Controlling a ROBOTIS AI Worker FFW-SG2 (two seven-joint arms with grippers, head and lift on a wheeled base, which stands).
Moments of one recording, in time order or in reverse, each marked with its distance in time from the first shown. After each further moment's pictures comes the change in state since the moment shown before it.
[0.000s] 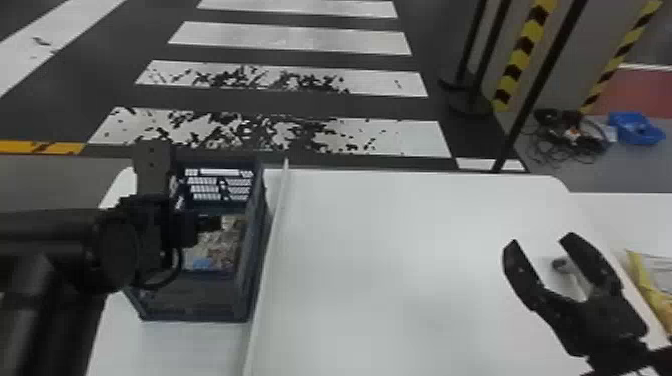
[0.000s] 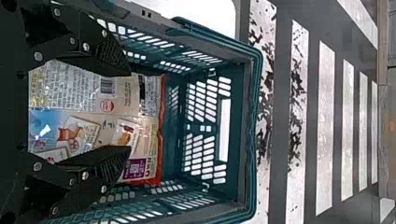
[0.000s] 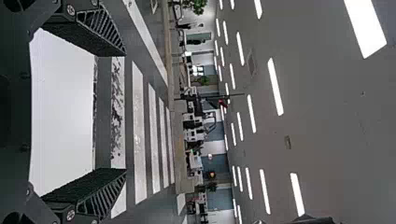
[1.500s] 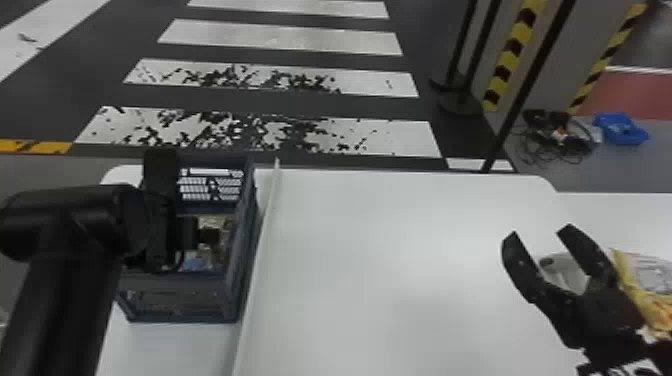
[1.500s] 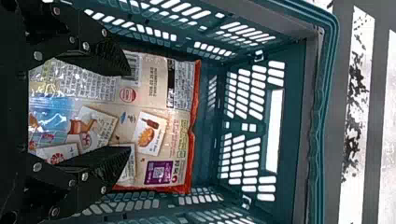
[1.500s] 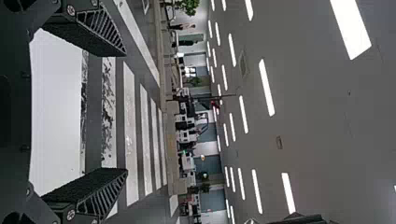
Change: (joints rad) left arm -0.148 -0.066 0.028 0.267 -0.066 0.081 -0.032; right arm 0.002 -0.037 -0.003 -0.003 -0.048 -0.031 0.001
